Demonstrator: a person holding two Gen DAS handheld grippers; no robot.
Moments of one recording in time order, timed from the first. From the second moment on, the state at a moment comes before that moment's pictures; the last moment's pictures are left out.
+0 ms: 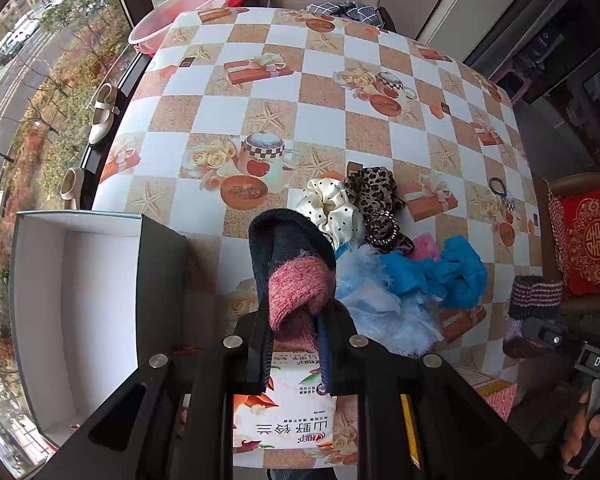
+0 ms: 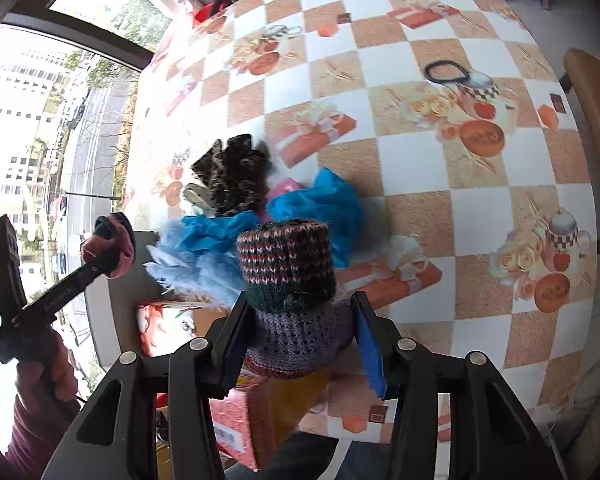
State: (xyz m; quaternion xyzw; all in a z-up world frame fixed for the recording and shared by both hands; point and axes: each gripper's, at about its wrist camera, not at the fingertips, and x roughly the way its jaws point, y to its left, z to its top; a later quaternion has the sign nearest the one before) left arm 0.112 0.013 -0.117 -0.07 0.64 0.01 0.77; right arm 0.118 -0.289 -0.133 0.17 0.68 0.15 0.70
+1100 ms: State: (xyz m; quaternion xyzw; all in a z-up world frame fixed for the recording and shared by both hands) left arm -0.053 0.064 -0.099 -0.14 0.62 0.02 0.77; right arm 0.025 -0.100 -0.097 0.00 0.70 0.29 0.65
